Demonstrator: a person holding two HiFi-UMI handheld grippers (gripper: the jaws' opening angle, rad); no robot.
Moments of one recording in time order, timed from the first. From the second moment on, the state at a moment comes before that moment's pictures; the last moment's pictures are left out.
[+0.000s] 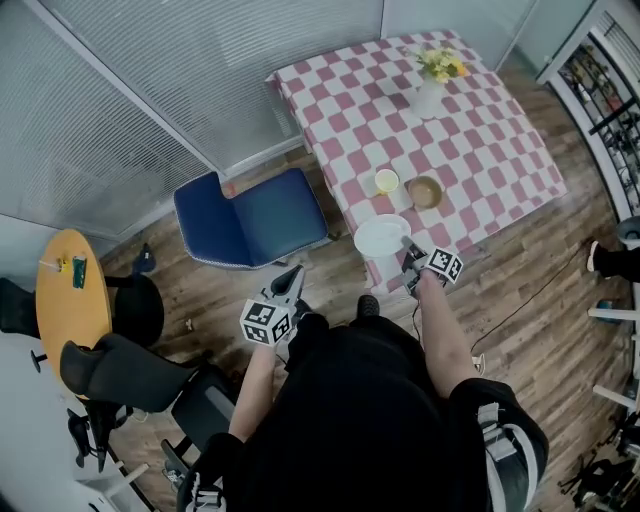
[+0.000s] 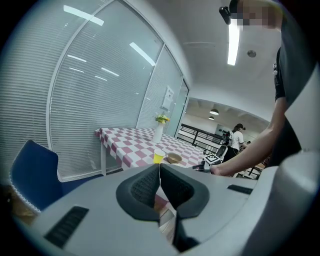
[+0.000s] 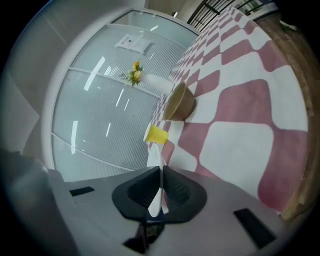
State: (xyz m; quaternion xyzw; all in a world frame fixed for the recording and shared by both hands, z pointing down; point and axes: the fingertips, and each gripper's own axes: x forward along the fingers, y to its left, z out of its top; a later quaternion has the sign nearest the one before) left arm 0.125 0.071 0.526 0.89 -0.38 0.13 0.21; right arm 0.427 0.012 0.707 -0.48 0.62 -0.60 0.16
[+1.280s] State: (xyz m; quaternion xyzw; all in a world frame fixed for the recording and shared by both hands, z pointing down) left arm 0.229 0.111 0.531 0.89 -0.37 0.15 0.22; right arm 0.501 0.041 0.732 -0.57 0.57 -0.60 0.07
